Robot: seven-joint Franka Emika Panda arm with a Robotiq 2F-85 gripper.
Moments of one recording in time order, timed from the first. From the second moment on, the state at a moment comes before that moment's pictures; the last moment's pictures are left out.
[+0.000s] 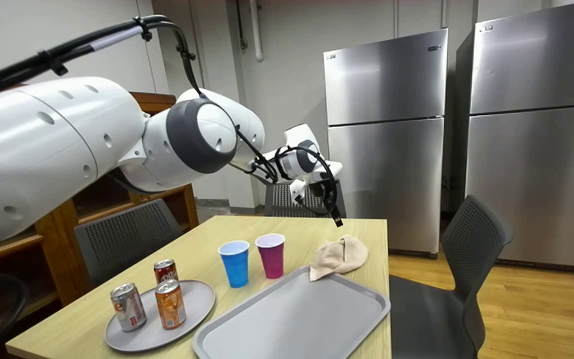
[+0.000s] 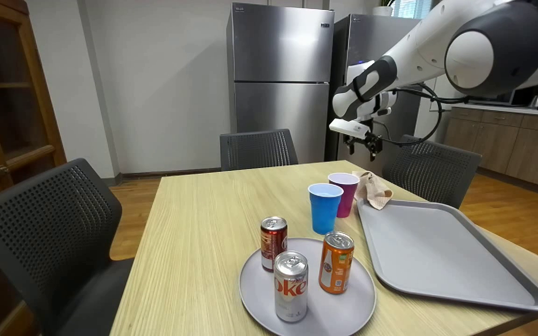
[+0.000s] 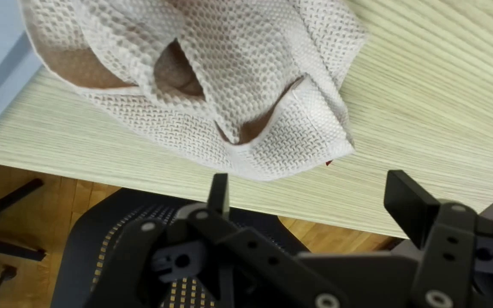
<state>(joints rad) -0.05 1.19 -0.30 -0.82 -0.02 2.24 1.05</state>
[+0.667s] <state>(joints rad) -0.04 1.06 -0.25 -0.91 -0.02 2.24 0.91</state>
